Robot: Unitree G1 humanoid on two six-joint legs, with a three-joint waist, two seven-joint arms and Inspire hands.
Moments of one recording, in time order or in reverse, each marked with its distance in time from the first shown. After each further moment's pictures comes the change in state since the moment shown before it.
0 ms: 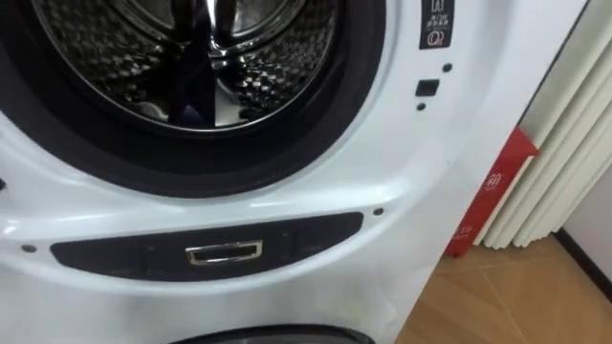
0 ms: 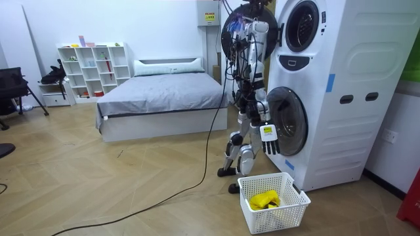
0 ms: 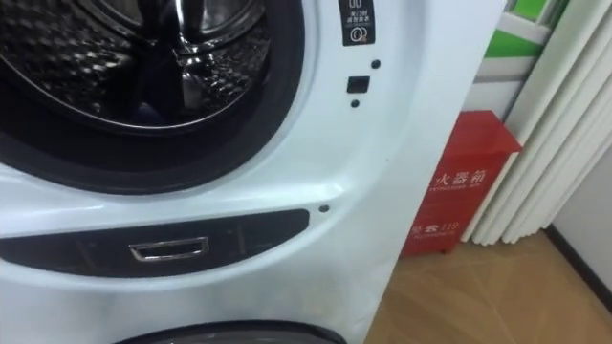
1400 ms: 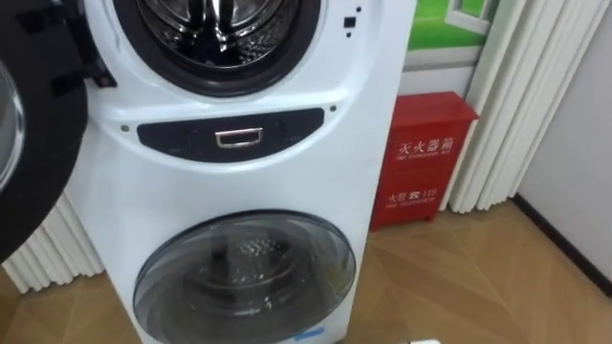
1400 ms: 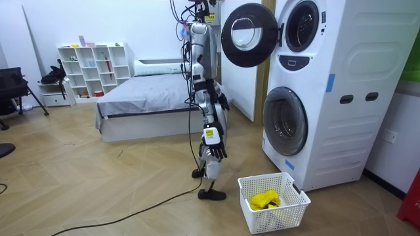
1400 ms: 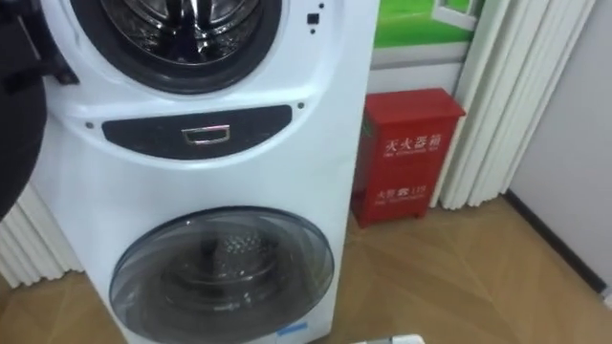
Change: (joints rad) left arm -0.087 0.006 0.280 -0.102 -0.364 -0.072 0.002; right arm 0.083 -0.032 -0.135 -0.006 0.014 -0.042 0.015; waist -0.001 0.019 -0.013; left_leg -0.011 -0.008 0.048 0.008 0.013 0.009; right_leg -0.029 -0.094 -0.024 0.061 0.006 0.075
